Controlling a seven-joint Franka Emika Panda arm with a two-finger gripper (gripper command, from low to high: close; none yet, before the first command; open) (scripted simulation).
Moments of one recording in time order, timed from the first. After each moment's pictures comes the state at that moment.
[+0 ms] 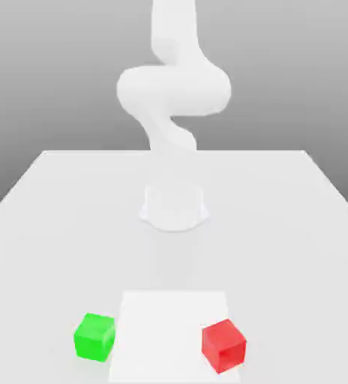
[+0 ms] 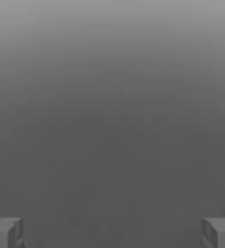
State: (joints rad) arm -0.01 -0.71 0.02 -2.32 0.04 2.34 0.88
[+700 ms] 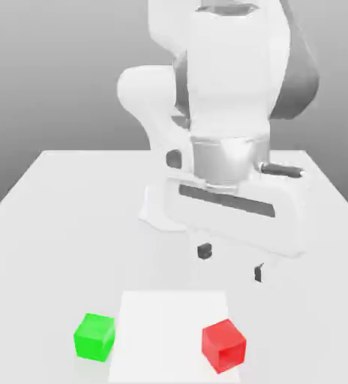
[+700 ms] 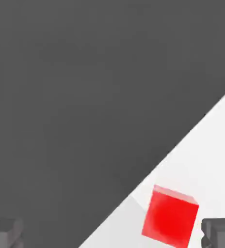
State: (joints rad) arm -0.04 0.03 0.20 -2.50 0.03 2.65 1.85
